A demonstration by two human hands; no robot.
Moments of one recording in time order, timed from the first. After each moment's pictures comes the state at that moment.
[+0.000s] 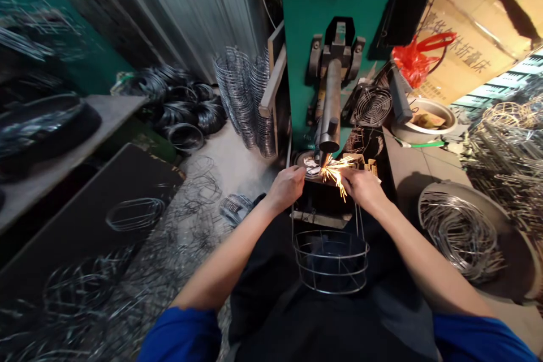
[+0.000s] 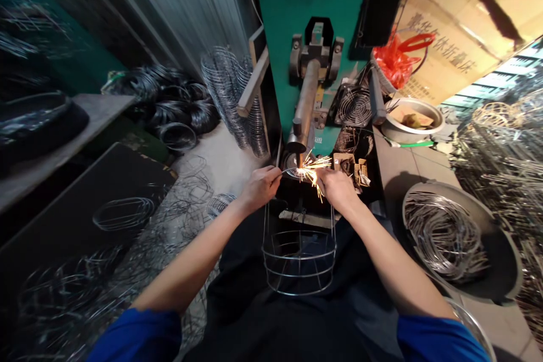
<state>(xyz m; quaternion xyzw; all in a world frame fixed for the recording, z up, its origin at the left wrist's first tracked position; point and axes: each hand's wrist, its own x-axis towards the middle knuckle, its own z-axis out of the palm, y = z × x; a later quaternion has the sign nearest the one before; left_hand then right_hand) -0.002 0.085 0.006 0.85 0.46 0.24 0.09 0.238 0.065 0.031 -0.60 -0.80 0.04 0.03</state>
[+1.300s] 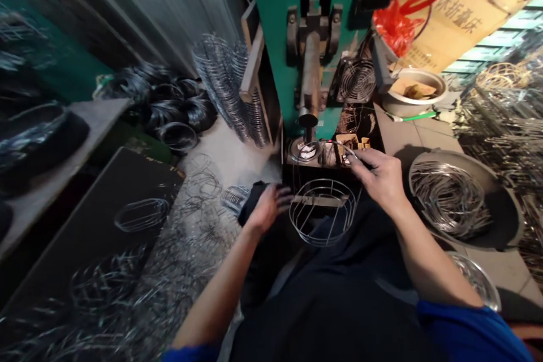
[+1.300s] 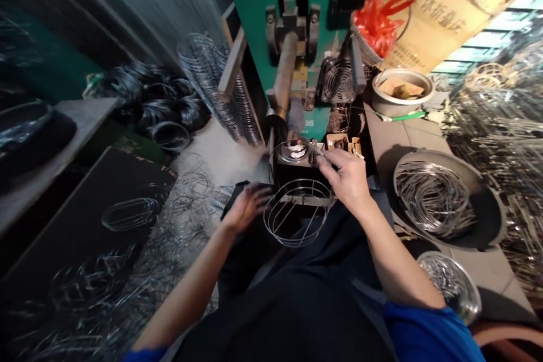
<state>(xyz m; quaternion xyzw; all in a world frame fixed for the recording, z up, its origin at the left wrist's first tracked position) -0.024 -0.010 -0.043 0.36 0.48 0.41 0.69 0.260 -0.004 0.056 -0.57 -0.69 0.13 0.42</state>
